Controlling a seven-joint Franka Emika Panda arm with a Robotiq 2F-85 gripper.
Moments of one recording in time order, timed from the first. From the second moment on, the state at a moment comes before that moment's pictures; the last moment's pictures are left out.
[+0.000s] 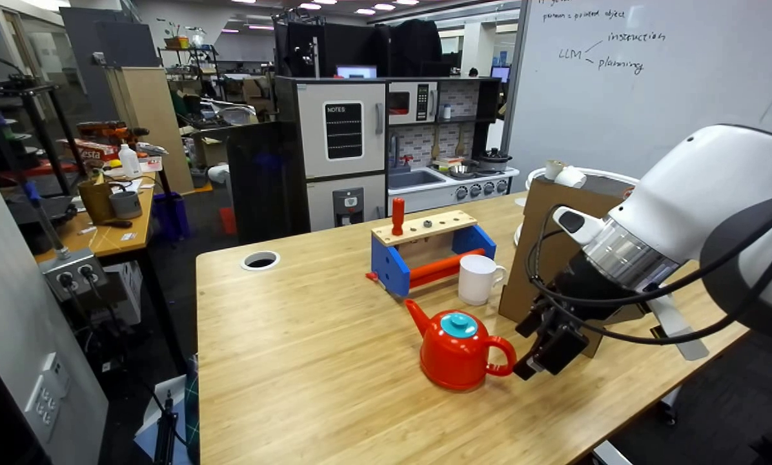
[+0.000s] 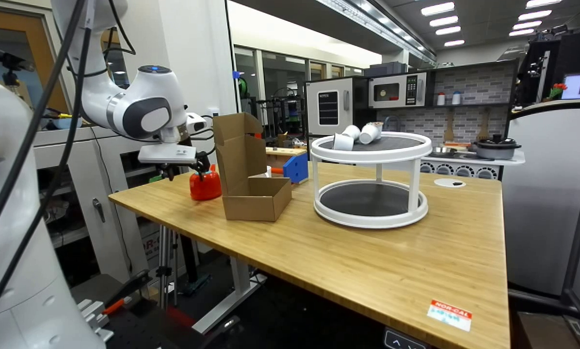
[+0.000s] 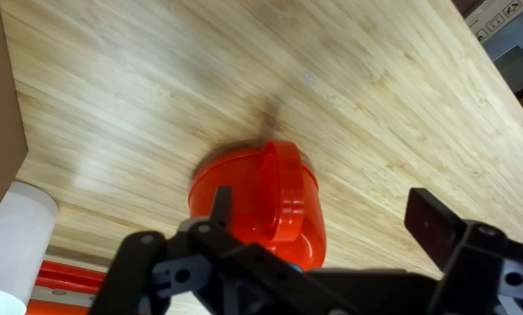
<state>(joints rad) 2.61 -0.17 -2.02 -2.65 0.40 3.20 -0.51</state>
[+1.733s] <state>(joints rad) 2.61 -0.21 -2.15 -2.54 -0.41 2.97 0.19</state>
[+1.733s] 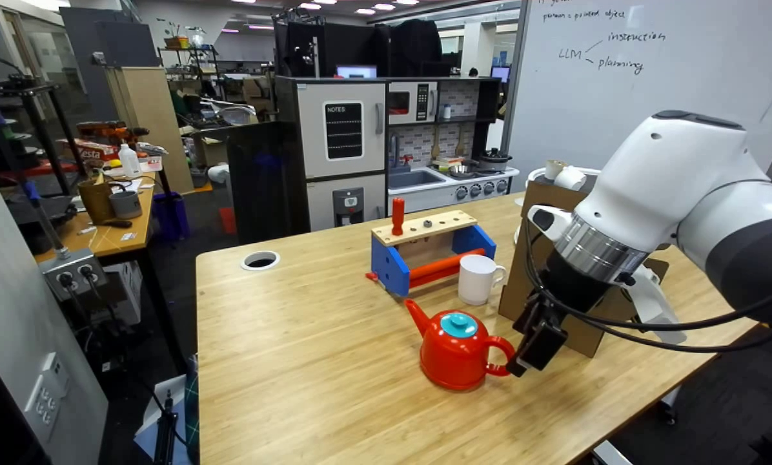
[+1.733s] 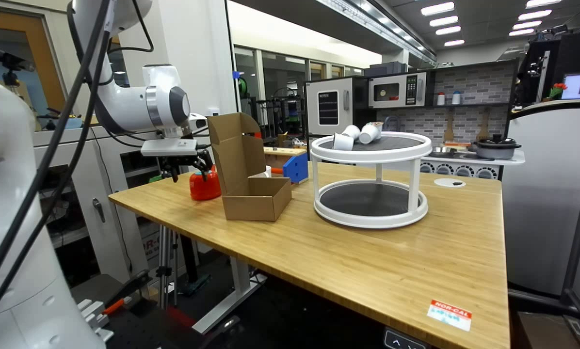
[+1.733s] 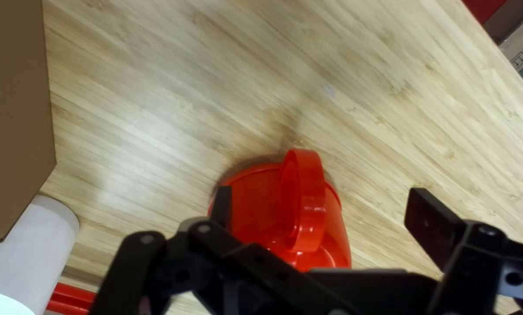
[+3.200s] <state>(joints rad) 2.61 -0.35 -2.16 -2.42 -0.41 2.90 0.10</state>
